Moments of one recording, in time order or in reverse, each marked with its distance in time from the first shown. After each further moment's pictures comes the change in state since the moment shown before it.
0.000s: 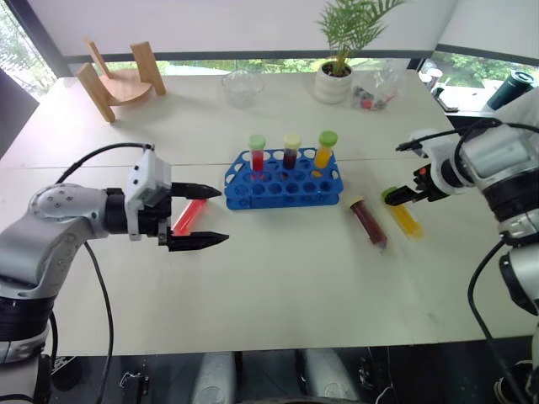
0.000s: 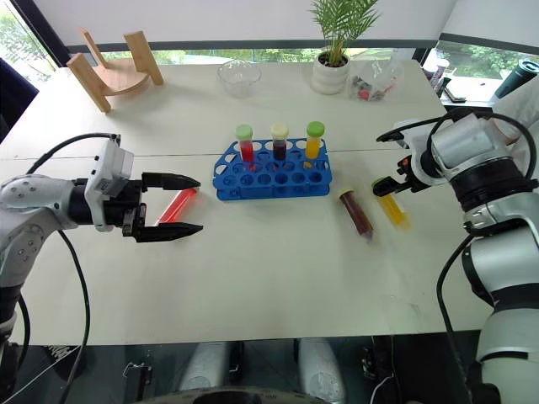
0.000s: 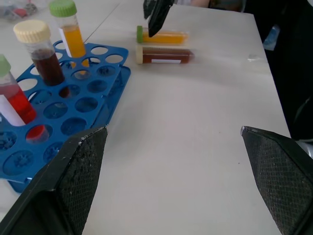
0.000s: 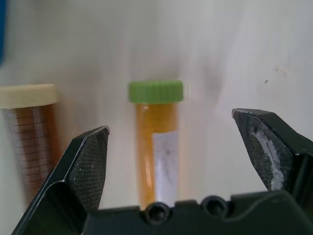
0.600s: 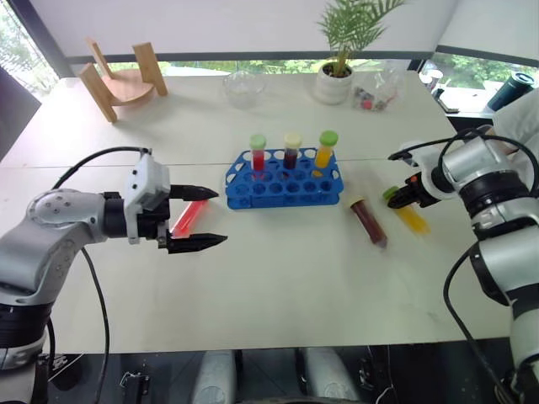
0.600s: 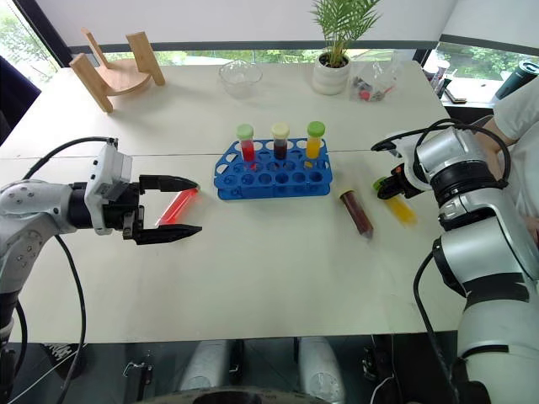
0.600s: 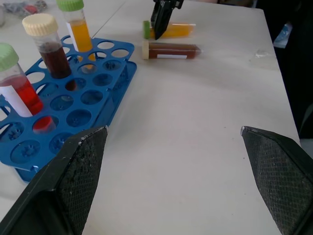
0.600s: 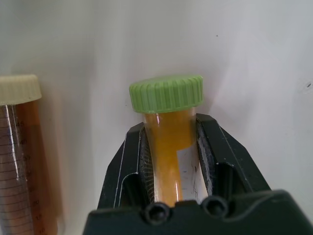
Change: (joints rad) left arm 0.024 0.005 0.011 -0.016 0.007 -0.018 0.032; right arm -0.041 0.110 -0.099 0.271 -0.185 -0.142 0.103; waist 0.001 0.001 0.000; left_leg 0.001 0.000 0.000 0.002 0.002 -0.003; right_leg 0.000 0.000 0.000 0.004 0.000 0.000
